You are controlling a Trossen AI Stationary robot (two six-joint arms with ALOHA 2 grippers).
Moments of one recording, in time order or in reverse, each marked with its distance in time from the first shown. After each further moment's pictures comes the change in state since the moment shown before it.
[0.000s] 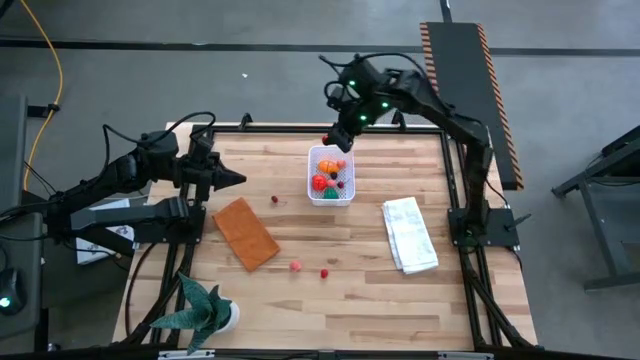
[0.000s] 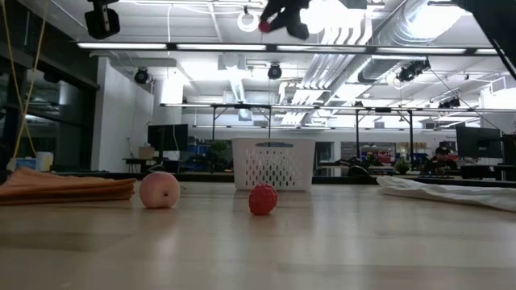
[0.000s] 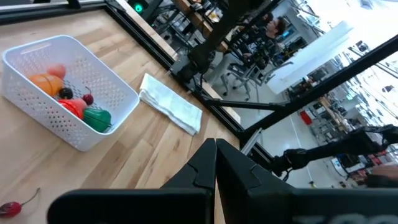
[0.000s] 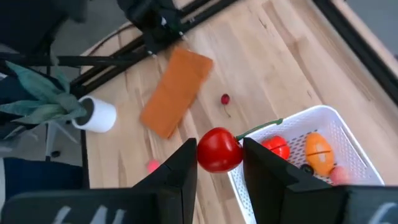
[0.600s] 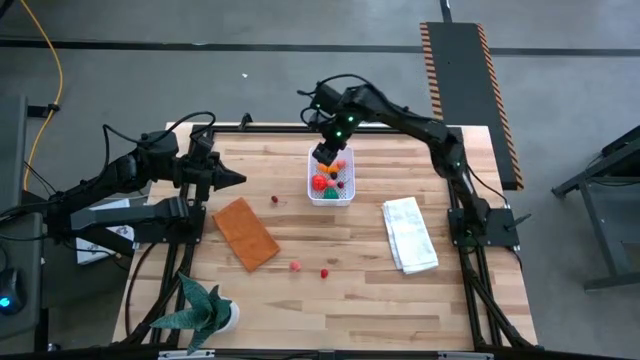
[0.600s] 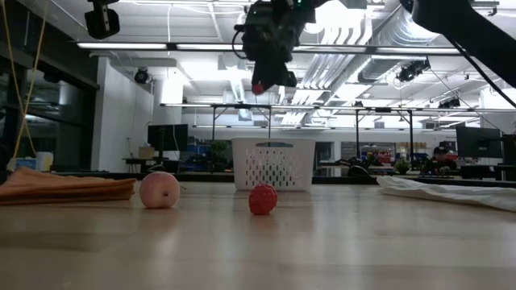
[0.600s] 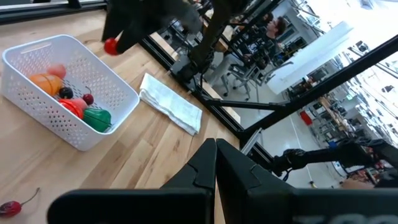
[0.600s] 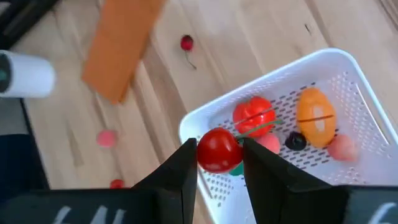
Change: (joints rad) left arm 0.000 0.000 0.000 -0.001 -0.001 -0.001; right arm -0.016 0.247 0.000 -0.080 0.017 -0.071
